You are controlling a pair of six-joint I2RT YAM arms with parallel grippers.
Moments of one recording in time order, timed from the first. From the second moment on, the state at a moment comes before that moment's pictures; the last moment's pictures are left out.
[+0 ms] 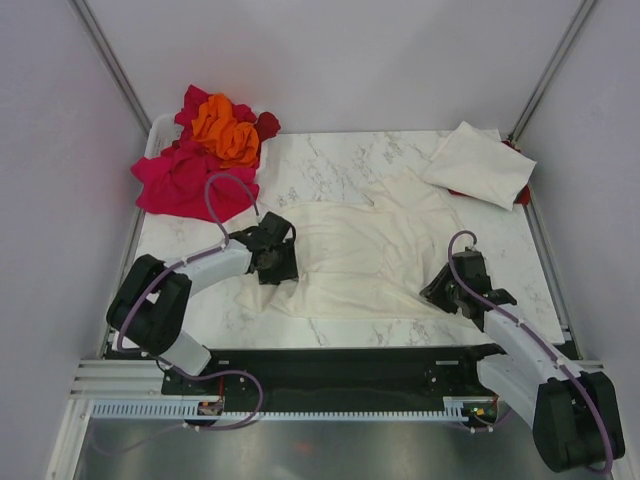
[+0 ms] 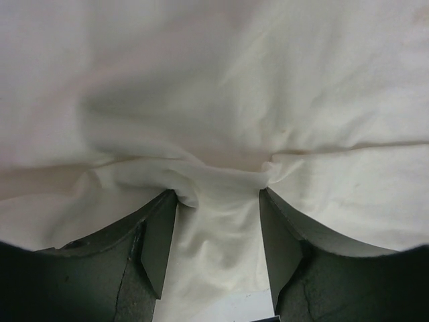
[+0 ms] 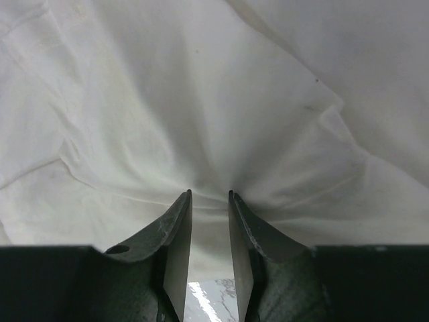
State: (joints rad) left arm -0.55 1.56 0.84 -0.44 -0.03 -0.66; right arm 0.18 0.91 0.32 -0.32 -0.06 0.82
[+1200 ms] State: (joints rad) left arm -0.51 1.27 1.18 -0.78 -0.13 -0.47; right arm 0.17 2.03 1.70 -0.46 0.05 0.46
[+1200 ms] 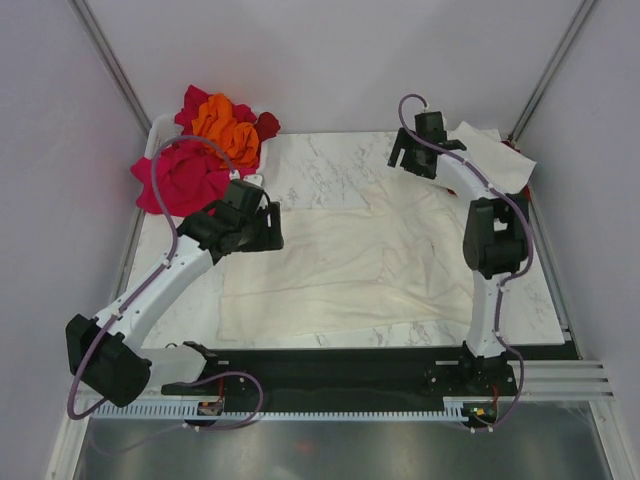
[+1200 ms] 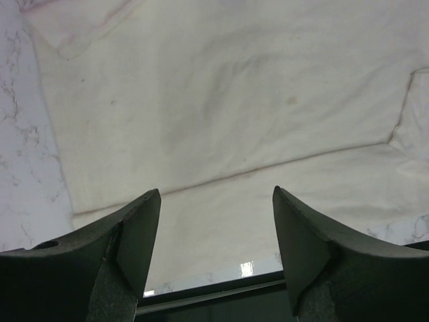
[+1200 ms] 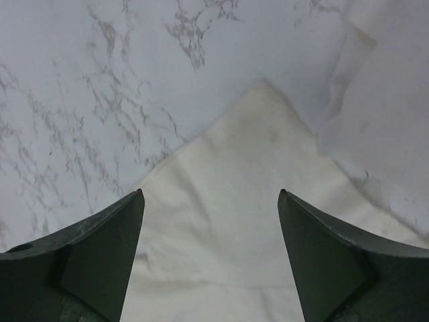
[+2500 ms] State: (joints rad) left arm -0.17 1.79 1.35 -0.72 -0.16 -0.46; right arm 0.20 1.95 1.53 -0.39 0.09 0.44
